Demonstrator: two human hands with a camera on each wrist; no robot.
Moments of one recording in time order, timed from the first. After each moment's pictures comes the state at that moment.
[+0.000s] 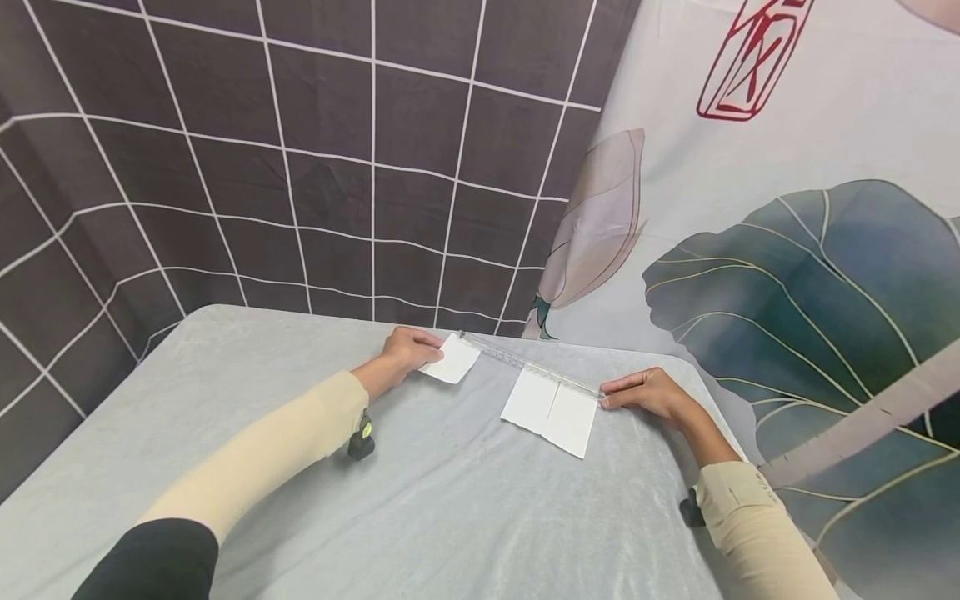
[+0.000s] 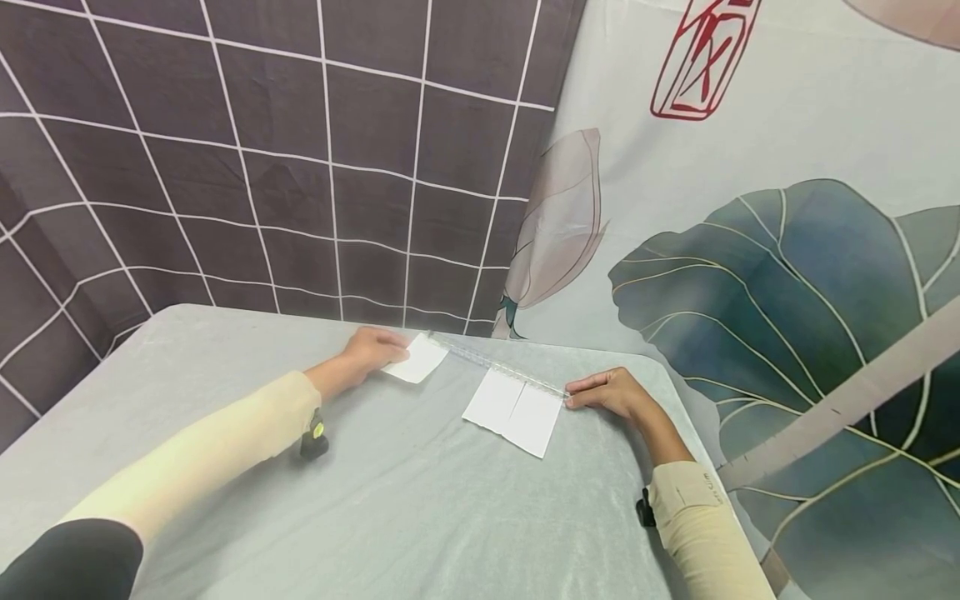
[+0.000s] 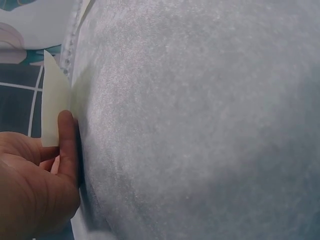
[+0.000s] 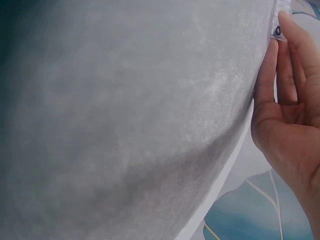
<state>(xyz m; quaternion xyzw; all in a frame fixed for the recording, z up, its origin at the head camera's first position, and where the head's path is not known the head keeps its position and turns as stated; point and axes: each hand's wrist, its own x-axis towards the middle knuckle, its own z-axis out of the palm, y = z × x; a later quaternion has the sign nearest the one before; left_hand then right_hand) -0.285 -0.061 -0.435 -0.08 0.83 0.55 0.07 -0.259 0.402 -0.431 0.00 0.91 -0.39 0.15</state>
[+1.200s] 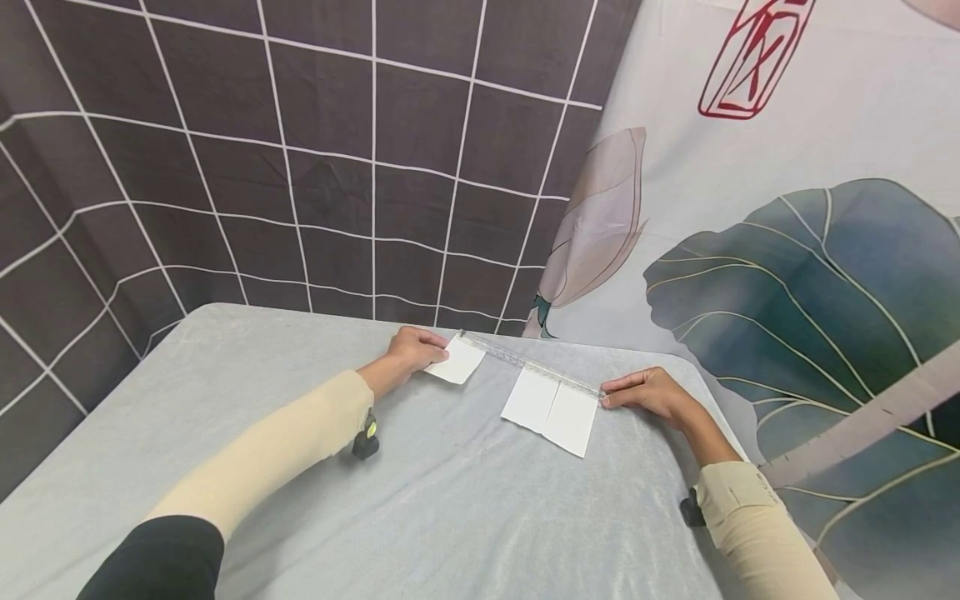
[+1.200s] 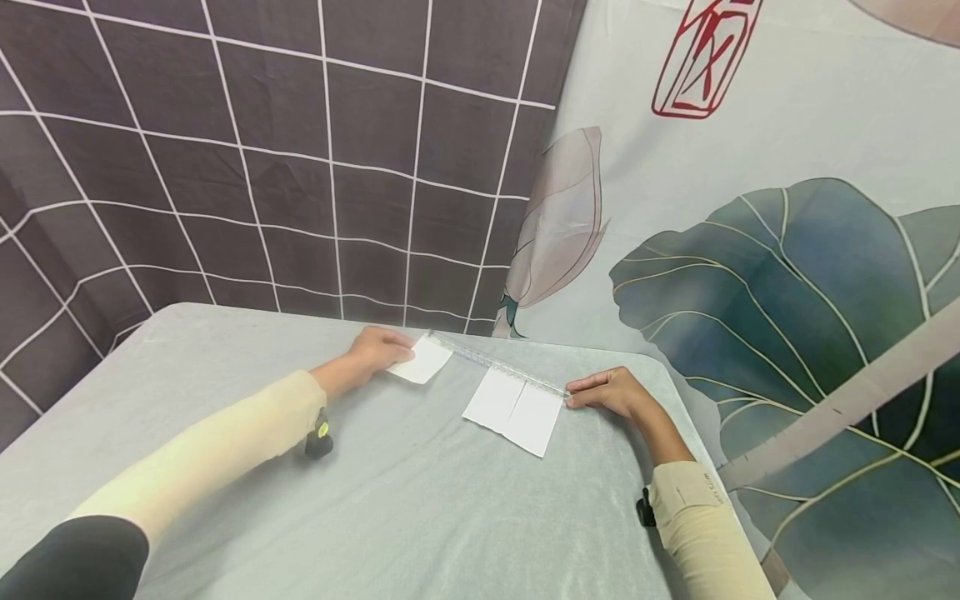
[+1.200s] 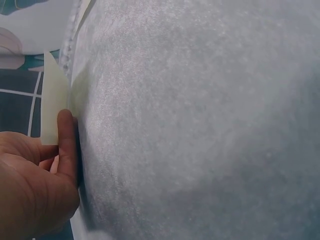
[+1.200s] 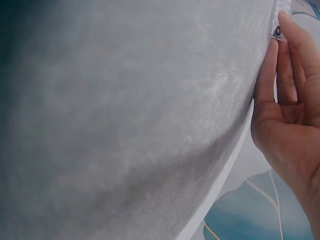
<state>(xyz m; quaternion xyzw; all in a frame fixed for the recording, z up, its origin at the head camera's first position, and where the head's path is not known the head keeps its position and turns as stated) -0.283 -0.052 -0.435 -0.08 0.84 0.54 0.06 -0.259 0.402 -0.433 -0.01 0.91 -0.39 0.14</state>
